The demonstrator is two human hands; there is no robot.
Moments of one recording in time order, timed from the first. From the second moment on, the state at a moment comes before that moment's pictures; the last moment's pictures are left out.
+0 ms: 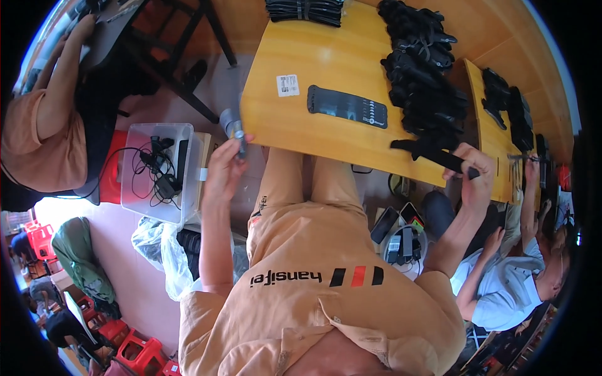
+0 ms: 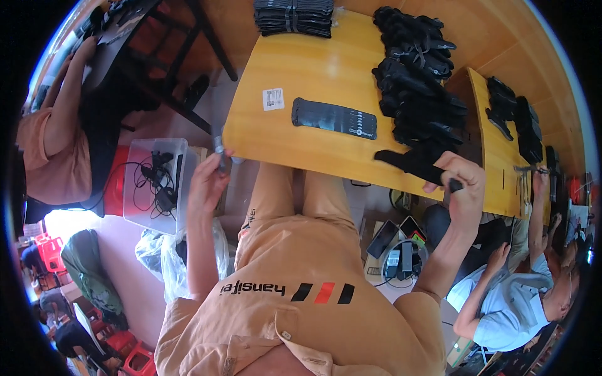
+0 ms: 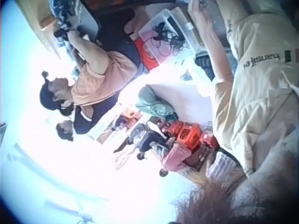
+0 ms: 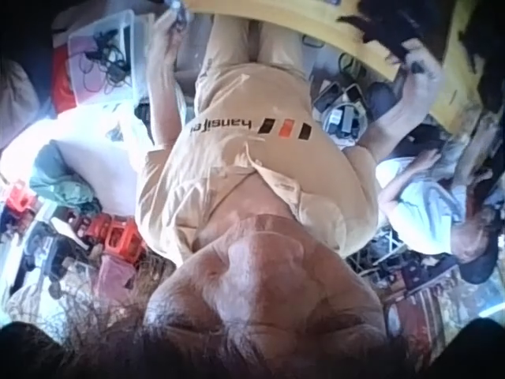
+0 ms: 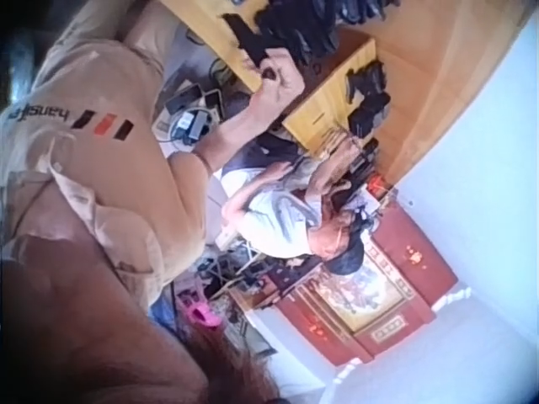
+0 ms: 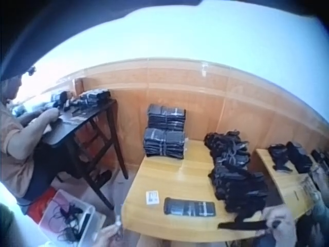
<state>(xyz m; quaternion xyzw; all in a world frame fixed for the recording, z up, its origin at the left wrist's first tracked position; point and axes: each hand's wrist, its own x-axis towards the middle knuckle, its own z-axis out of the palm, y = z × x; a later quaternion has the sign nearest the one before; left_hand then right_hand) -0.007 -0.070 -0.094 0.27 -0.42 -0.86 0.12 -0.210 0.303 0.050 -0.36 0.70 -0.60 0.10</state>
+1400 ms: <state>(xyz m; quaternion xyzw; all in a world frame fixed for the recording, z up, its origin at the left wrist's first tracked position) -0.098 0.035 -0.043 0.20 -0.55 -0.80 -0.11 -0.194 0.266 -0.023 -0.20 0.74 -0.61 0.17</state>
